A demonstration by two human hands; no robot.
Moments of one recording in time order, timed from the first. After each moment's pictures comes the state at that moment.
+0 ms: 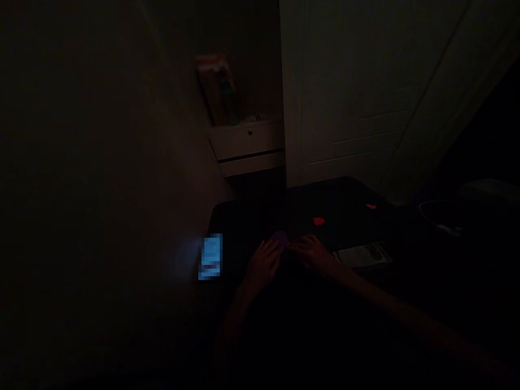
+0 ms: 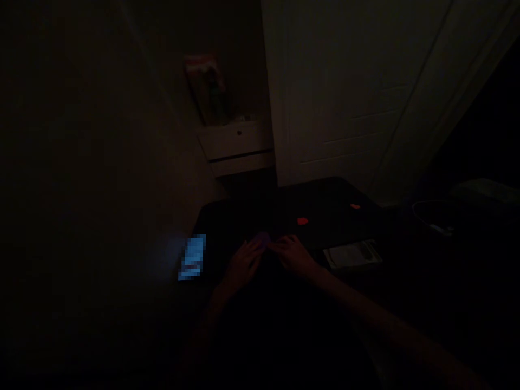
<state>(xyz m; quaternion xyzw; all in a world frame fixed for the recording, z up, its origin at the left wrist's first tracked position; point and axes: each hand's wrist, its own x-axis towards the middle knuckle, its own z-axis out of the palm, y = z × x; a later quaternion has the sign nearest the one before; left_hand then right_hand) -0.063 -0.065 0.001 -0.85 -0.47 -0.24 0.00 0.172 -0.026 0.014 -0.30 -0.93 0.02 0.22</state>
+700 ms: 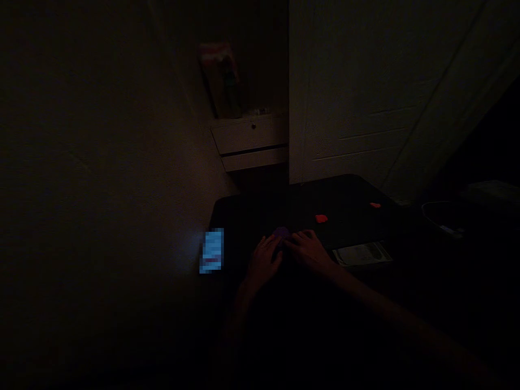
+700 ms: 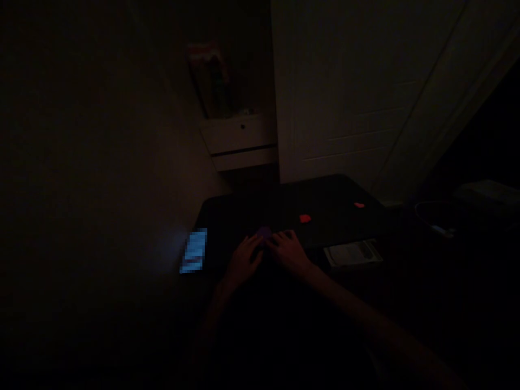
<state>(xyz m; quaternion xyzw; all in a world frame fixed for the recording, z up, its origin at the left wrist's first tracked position) -0.056 -0.066 -0.002 -0.80 -0.52 -0.29 -0.04 0.151 -0.030 0.023 -0.35 -0.92 -0.08 0.16</state>
